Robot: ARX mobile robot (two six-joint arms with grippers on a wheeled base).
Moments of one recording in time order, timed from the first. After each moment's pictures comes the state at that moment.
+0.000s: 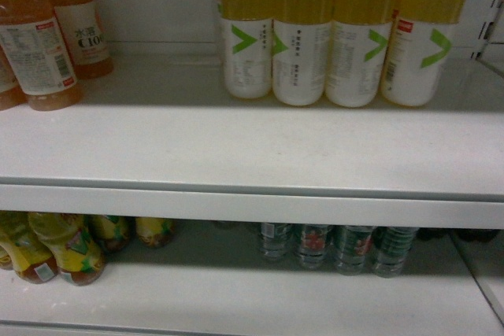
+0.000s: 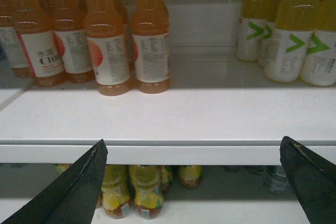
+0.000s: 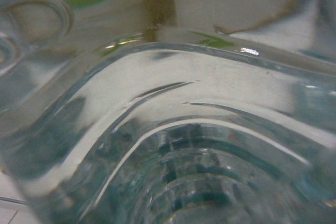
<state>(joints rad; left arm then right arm) 0.00 0.01 0.01 0.00 0.00 0.00 0.03 0.69 0.29 0.22 -0.18 0.11</state>
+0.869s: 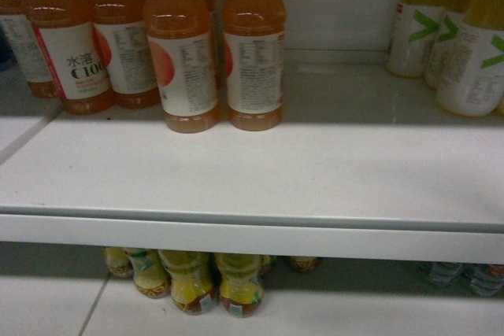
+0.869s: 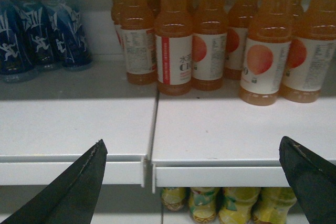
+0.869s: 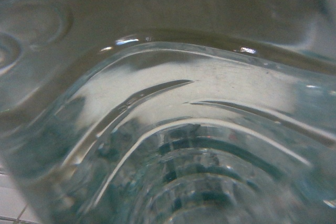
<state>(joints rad) 0.00 0.01 0.01 0.00 0.00 0.00 0.03 0.68 0.29 0.23 -0.18 0.11</state>
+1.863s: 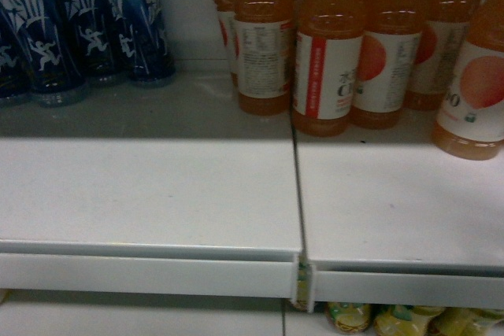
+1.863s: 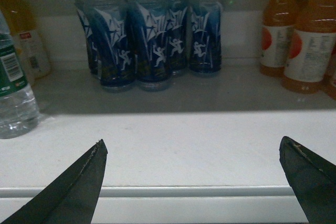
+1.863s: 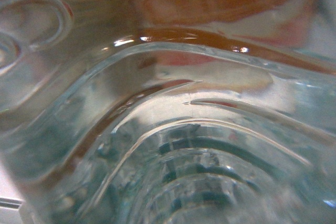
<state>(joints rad) 0.00 0.01 0.01 0.00 0.00 0.00 0.03 0.68 0.29 0.22 -0.18 0.11</state>
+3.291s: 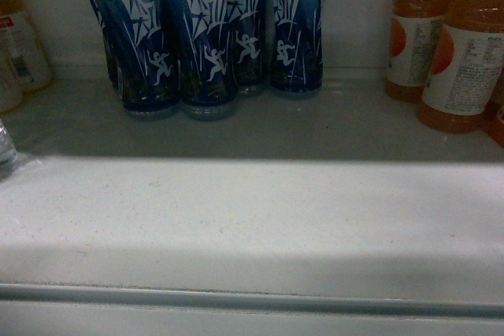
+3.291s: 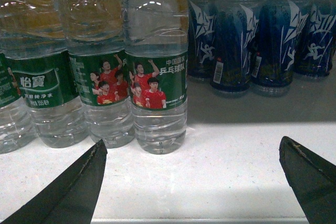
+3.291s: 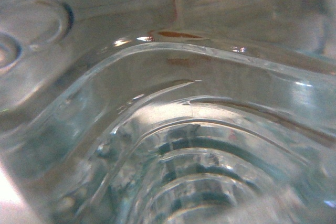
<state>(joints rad) 0.00 0.01 0.01 0.00 0.00 0.00 0.03 0.69 0.29 0.22 -0.18 0.11</state>
